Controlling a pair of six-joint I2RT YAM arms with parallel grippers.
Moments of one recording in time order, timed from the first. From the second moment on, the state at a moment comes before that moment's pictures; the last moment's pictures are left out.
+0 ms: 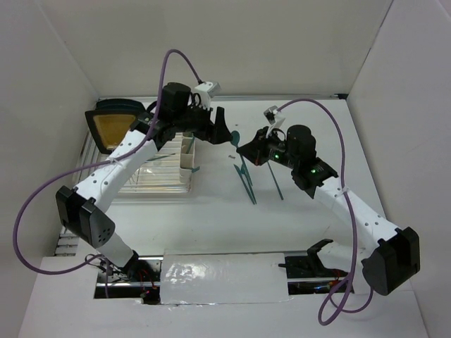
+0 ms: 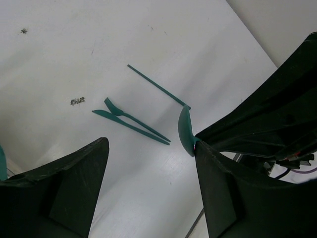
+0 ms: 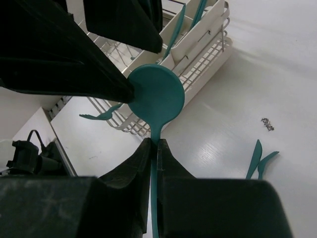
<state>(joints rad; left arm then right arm) -0.51 1.59 1.65 -0.56 0.45 -0.21 0.48 1.14 0.92 0.02 -0.42 0.35</state>
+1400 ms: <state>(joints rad) -0.48 1.70 1.97 -0.64 0.24 -0.14 0.45 0.97 0.99 -0.24 -0.18 0.35</state>
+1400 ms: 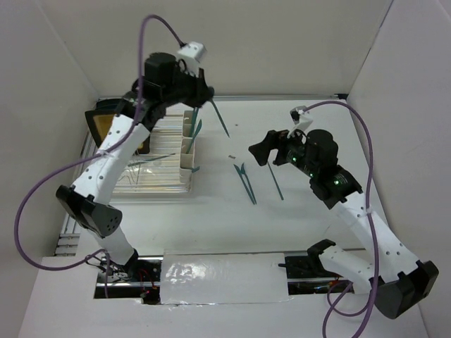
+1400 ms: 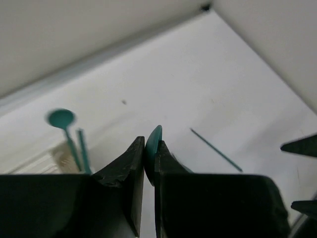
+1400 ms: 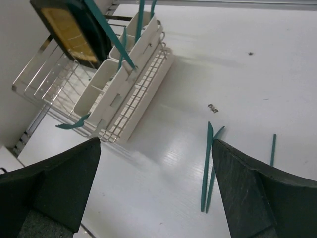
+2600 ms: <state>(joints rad) -0.27 1.83 1.92 -0.44 0.00 0.18 0.28 1.23 0.92 -0.23 -0.10 0.37</state>
